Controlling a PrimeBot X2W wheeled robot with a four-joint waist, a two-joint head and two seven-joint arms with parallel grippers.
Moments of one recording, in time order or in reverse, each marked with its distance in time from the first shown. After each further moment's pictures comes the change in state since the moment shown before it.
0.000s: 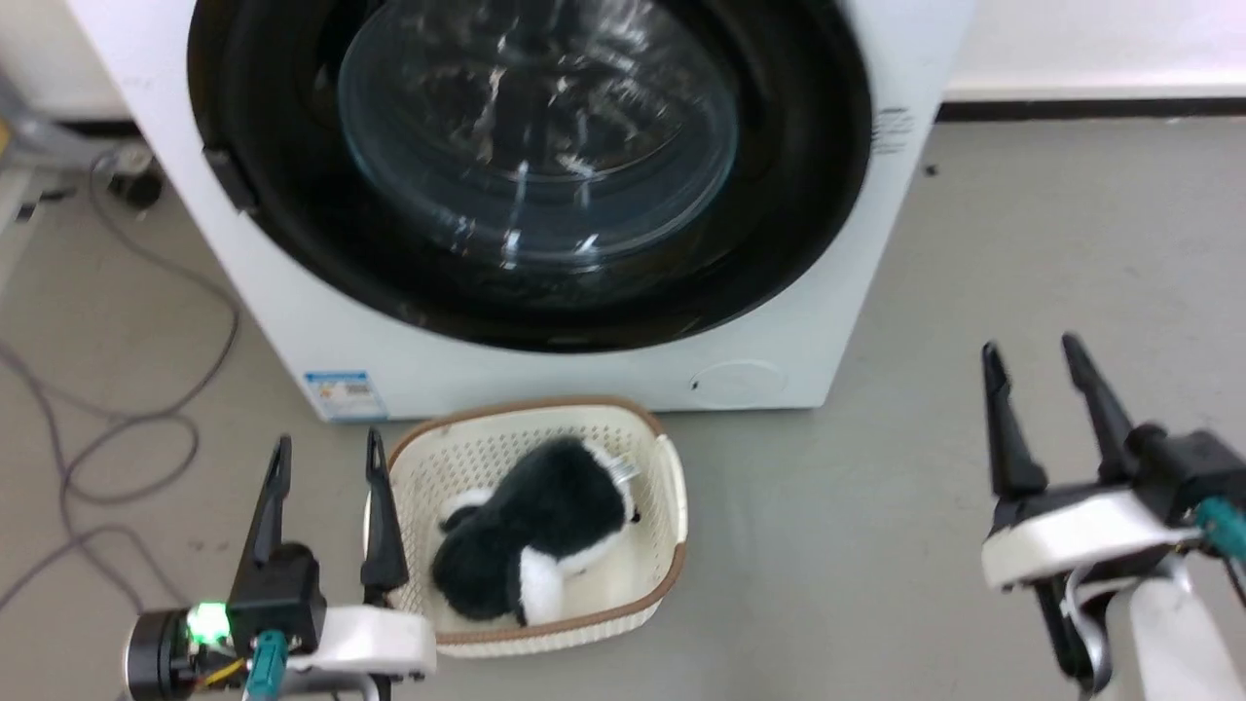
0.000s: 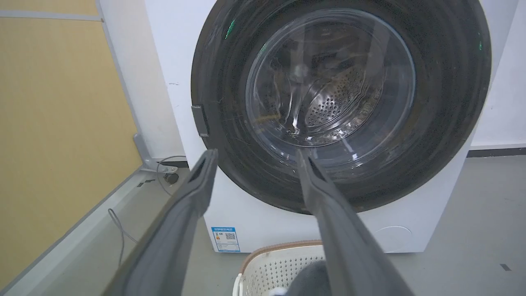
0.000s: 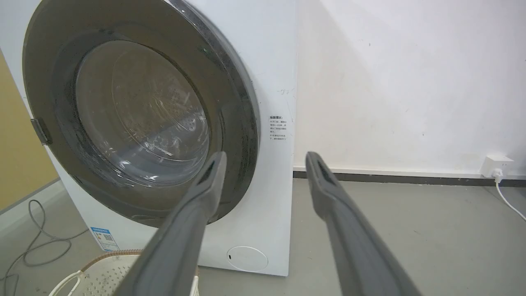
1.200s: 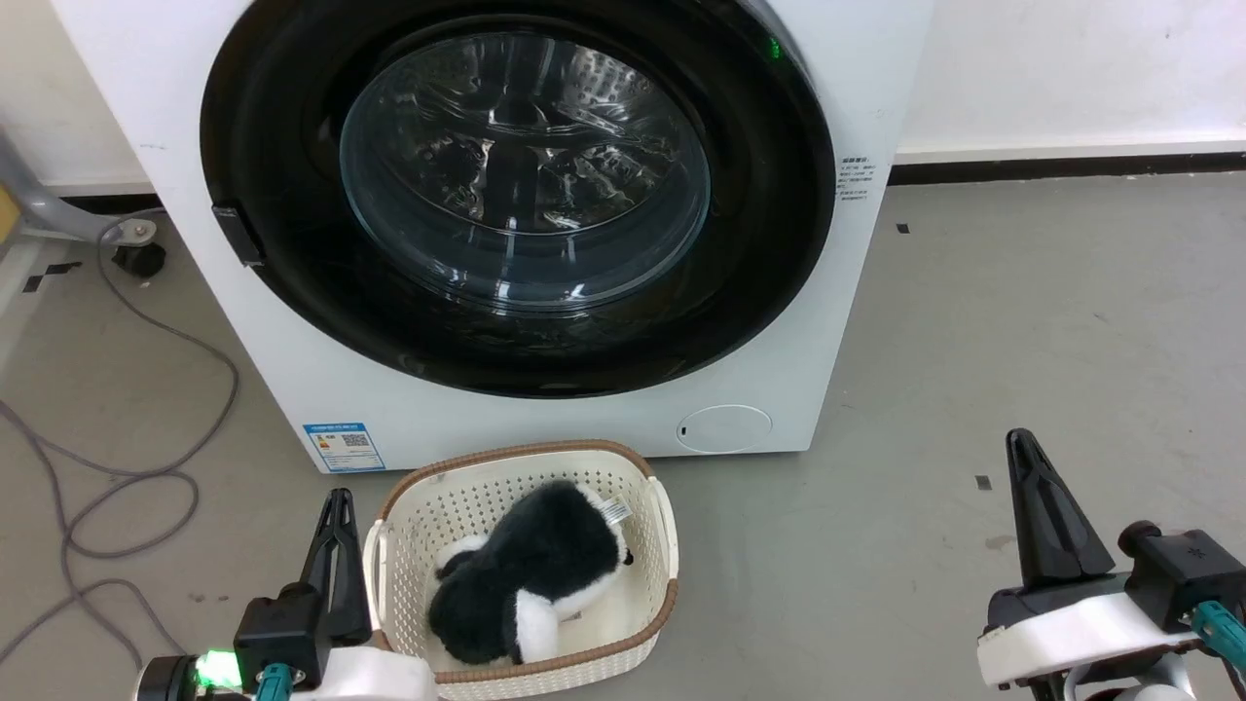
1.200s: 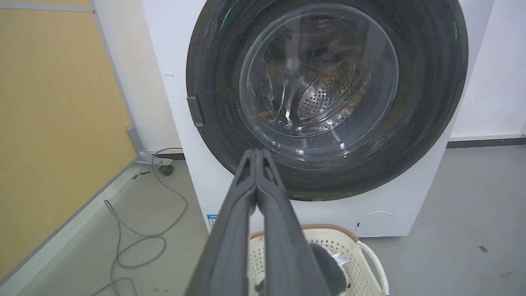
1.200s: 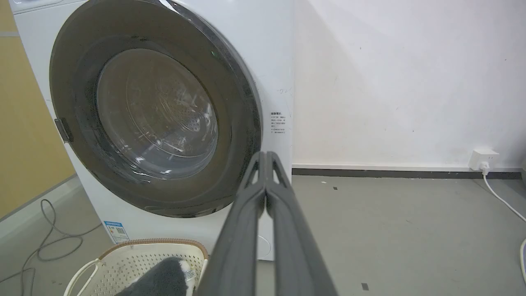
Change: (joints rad) left arm 0.090 -0.003 0.004 0.003 -0.009 -0.021 0.038; right arm 0.237 0.011 0.052 -0.202 0.023 0.000 0.036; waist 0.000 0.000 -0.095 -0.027
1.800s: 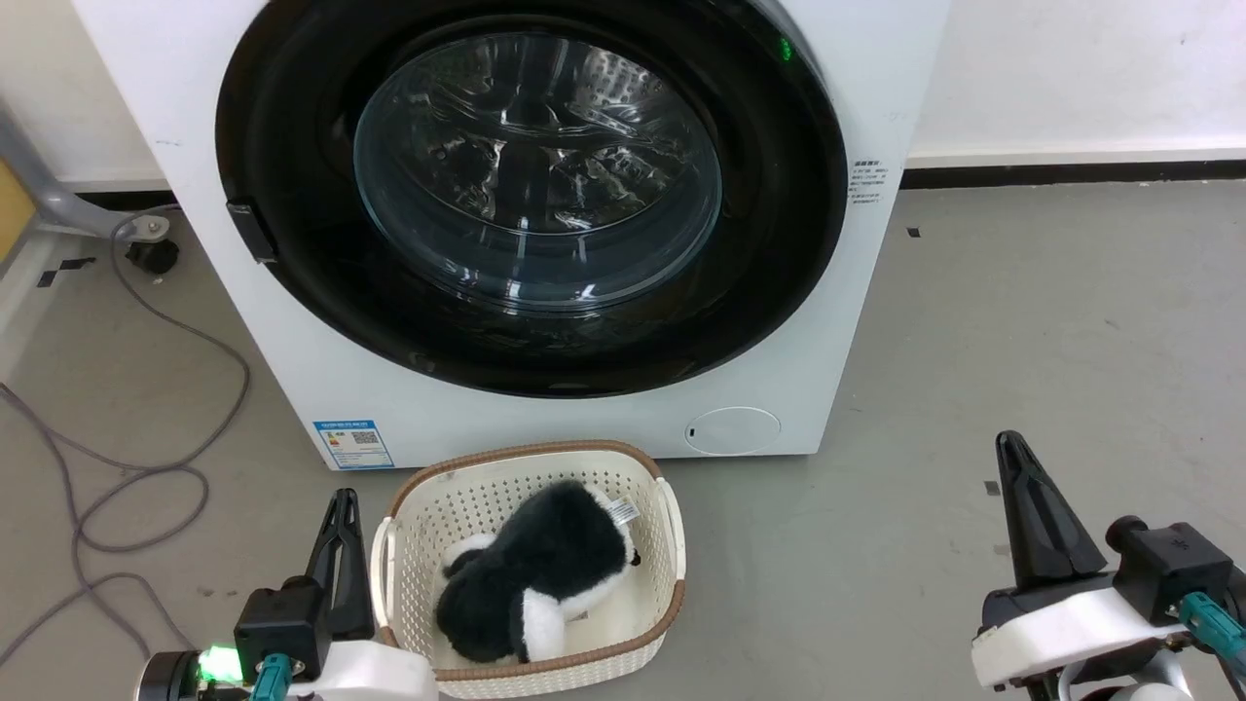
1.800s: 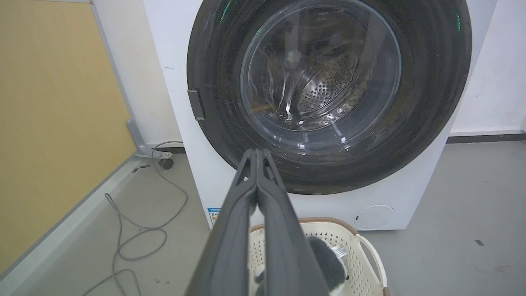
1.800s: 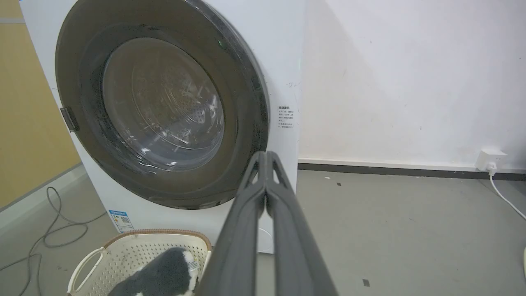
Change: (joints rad) left arm -0.003 -0.004 0.007 -0.006 0.000 -0.027 0.040; right arm 0.000 0.000 0.008 -0.011 -0.016 0.000 0.042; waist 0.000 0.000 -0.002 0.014
